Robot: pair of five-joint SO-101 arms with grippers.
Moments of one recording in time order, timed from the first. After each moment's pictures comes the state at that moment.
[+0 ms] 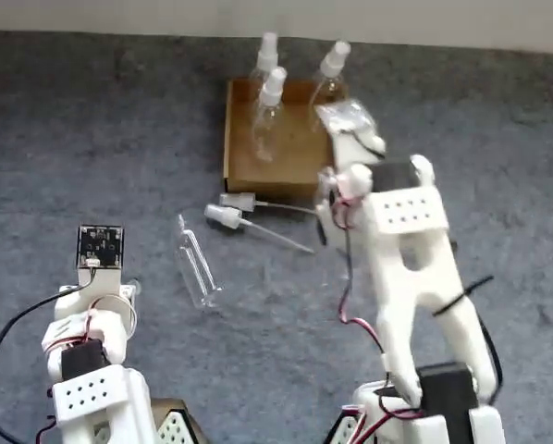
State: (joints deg) left arm -27.0 -81.6 95.2 42.8 -16.0; right arm -12.5 -14.8 16.0 81.0 9.9
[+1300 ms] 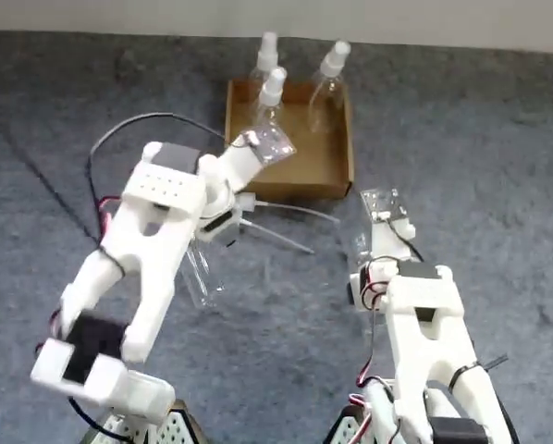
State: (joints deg) left arm 9.3 2.0 11.4 71.6 -36.3; right arm -1.5 -28.2 63.5 46.5 14.6
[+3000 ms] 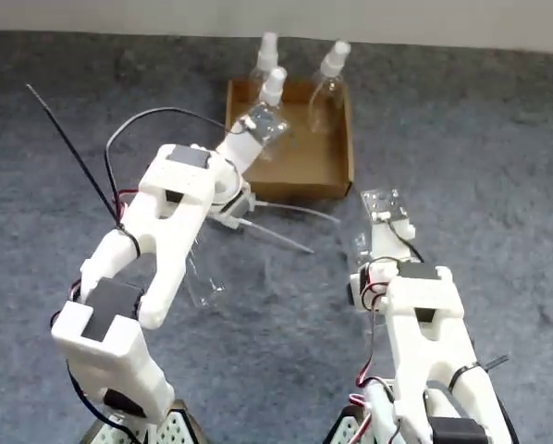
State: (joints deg) left arm 8.2 12.0 10.1 53.1 -25.8; right arm -1.5 -28.1 63.5 46.2 14.6
